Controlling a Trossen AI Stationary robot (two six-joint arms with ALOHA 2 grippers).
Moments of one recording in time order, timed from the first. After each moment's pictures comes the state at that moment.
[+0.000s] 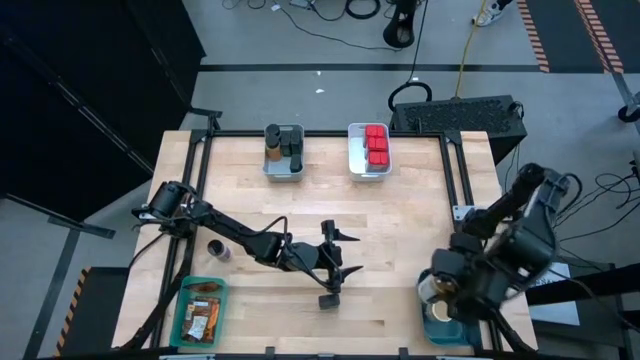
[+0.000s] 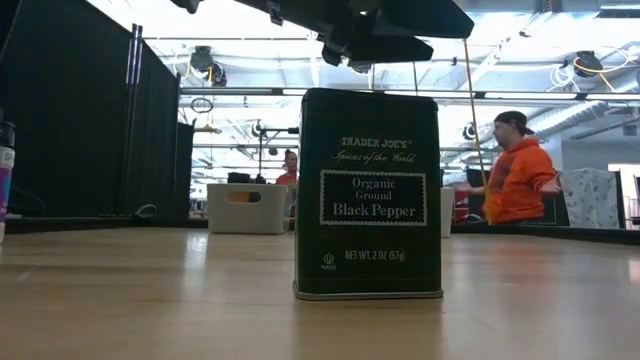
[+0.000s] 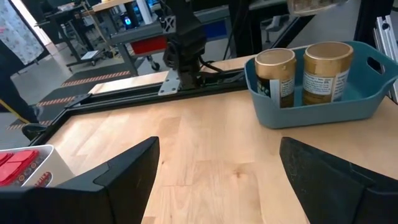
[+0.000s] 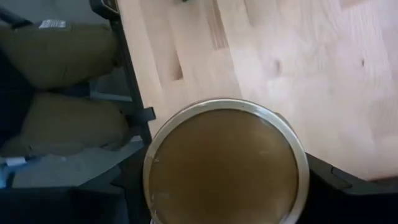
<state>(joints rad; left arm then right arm) -0.34 1.92 1.20 0.46 -0.45 0.11 0.89 1.45 1.70 -1.52 0.15 1.18</state>
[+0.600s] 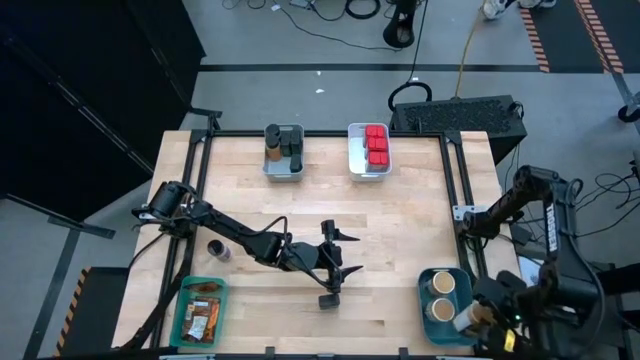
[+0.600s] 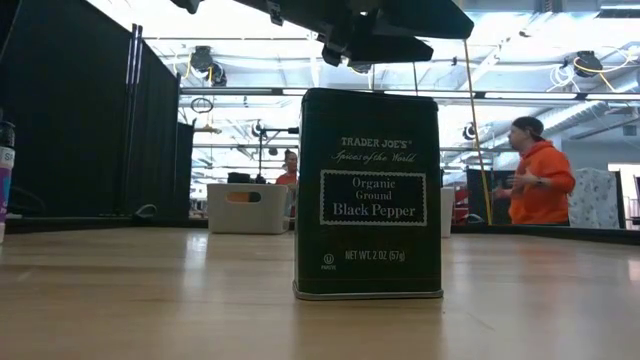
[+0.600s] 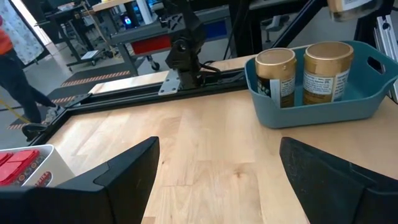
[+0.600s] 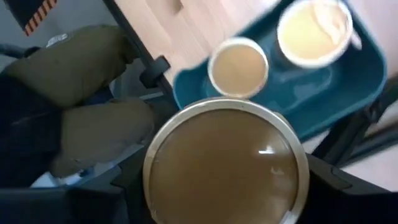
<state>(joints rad) -0.34 1.92 1.20 0.46 -0.45 0.11 1.33 1.45 1.52 -1.38 0.23 1.98</state>
